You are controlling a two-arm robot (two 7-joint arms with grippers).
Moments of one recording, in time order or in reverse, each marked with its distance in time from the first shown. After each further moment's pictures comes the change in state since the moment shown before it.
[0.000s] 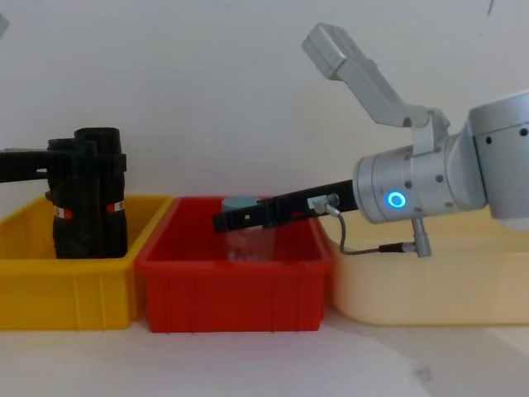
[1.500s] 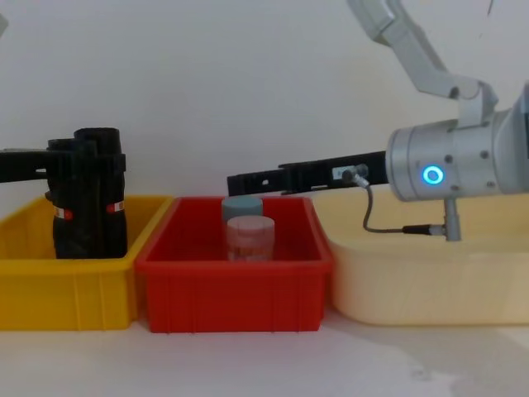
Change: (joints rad) left arm 0.002 0.001 -0.001 -0.002 0.000 0.001 0.002; right arm -0.099 0.056 0.082 -0.193 0.067 0.046 -0.013
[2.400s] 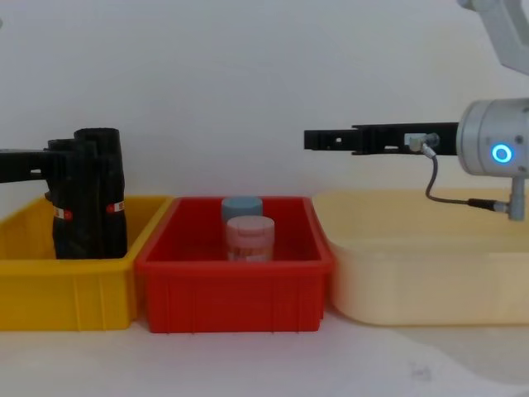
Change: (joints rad) left arm 0.016 0.006 -0.009 -0.020 -0.002 0.007 0.014; right arm -0.099 0.038 0.130 -0.121 -0.025 -0.086 -0.137
